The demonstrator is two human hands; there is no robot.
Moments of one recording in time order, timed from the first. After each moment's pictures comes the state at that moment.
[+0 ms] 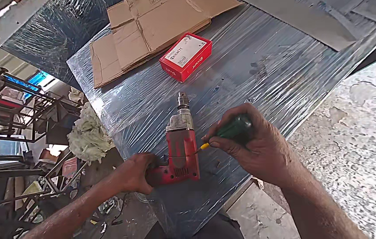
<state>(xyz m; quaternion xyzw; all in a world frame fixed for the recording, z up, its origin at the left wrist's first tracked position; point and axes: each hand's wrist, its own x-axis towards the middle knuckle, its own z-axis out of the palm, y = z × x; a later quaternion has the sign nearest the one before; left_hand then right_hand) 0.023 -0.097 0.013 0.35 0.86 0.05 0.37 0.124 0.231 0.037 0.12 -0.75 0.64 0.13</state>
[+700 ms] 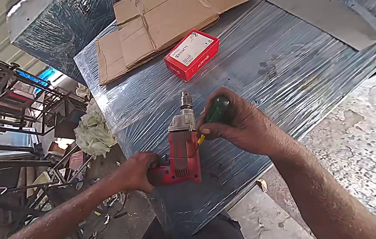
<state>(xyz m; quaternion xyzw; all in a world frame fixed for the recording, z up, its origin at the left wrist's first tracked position) 0.025 -0.094 0.014 0.35 0.86 0.05 0.37 0.072 0.245 0.041 0.18 -0.67 0.72 0.00</state>
